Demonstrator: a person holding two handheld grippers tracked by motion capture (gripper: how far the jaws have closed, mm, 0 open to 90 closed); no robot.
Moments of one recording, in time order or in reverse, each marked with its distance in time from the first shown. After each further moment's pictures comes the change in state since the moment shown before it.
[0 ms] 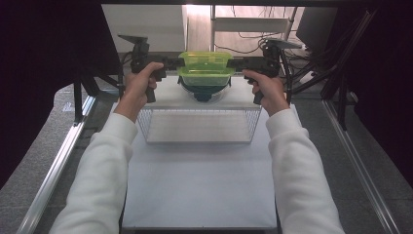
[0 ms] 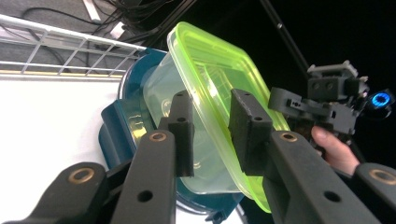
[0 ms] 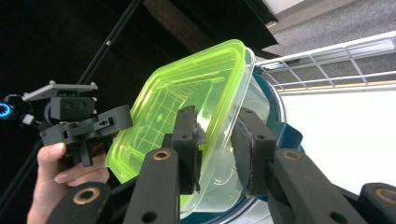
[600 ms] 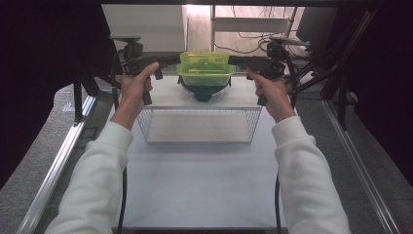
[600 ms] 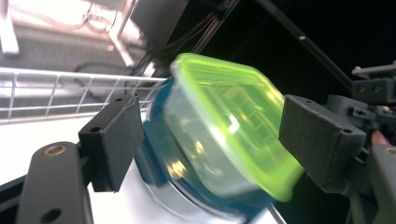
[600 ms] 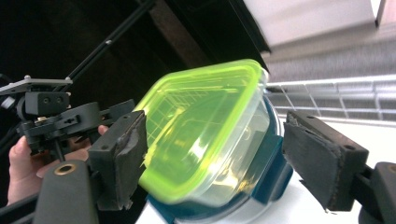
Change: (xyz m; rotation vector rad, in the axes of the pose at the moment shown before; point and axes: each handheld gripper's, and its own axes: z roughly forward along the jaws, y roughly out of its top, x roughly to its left) left arm -0.023 -0.023 -0.030 -0.149 0.117 0.228; right arm 0.015 -0.008 -0.023 -0.081 -0.019 -0.210
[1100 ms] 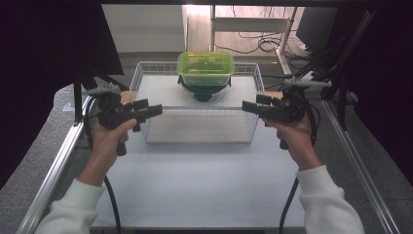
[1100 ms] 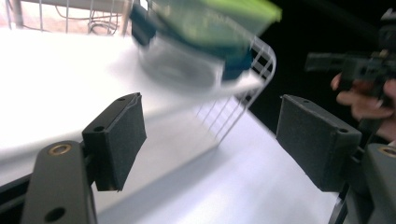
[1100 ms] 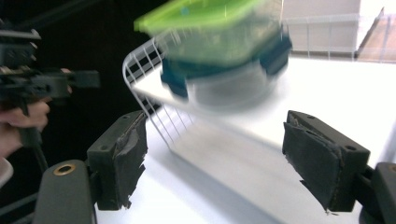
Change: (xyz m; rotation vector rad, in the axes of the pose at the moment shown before) left arm -0.016 -0.108 -0.083 0.077 0.059 0.195; right arm 0.014 -0.095 -0.075 0.039 -0.043 -0.299
